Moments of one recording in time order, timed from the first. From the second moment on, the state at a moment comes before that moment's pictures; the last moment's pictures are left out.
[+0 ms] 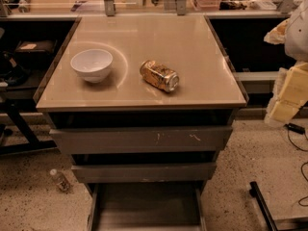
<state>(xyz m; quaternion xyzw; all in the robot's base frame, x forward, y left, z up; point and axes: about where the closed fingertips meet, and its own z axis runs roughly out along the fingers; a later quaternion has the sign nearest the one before) 0.439 -0.215 0.981 -0.60 0.78 -0.04 0.17</state>
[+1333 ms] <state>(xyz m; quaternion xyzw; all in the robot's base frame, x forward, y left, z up) 0.501 -0.158 0.973 -0.59 0.79 -0.03 0.15</state>
